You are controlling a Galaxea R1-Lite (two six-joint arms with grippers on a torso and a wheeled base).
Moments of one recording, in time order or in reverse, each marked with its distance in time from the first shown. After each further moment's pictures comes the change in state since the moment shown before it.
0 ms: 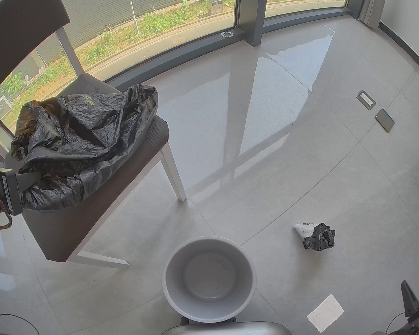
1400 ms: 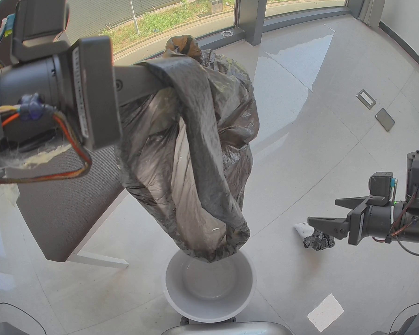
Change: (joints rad) left arm -0.825 0.281 -0.399 -0.151 0.260 -0.097; right arm 0.389 1.366 -0.508 -0.418 0.124 0.103
